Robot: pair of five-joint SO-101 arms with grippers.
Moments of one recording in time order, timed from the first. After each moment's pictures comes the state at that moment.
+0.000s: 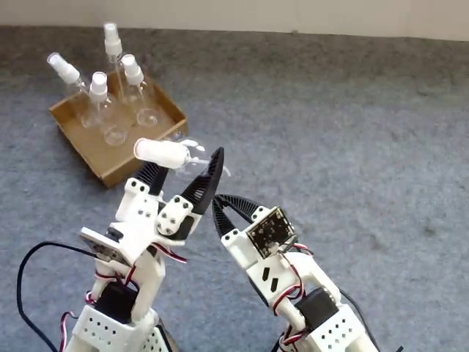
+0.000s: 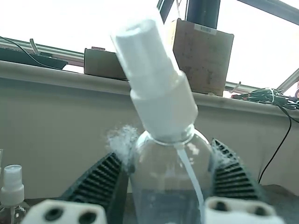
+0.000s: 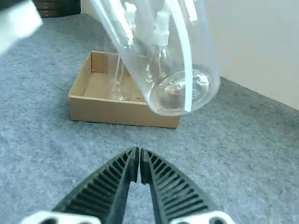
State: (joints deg) left arm 18.4 -102.6 96.0 -6.4 11.6; right arm -38.0 -97.1 95.9 19.7 9.6
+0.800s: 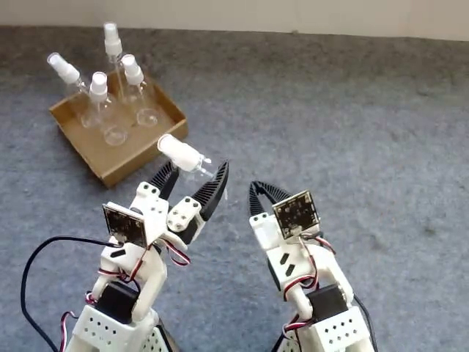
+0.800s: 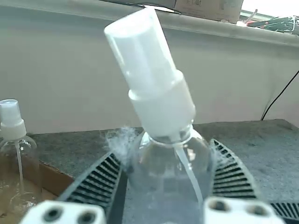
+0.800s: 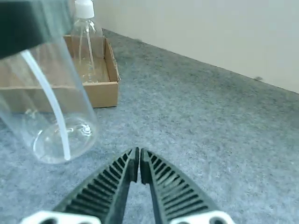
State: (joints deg) left arm 19.1 -102.6 96.0 10.2 11.6; right arm -23.6 -97.1 95.9 23.3 9.5
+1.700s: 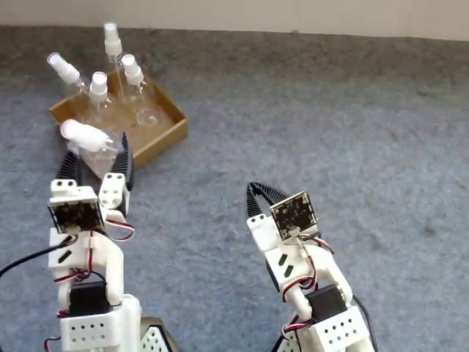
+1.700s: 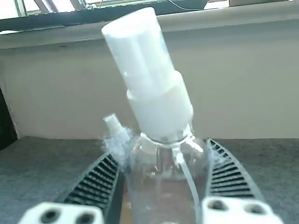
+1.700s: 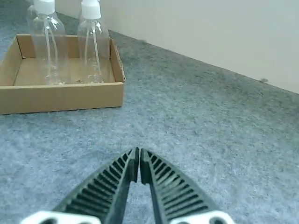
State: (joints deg) left arm -13.8 -97.2 85.8 16.5 -1.3; right arm -24.8 -97.1 95.9 23.3 9.5
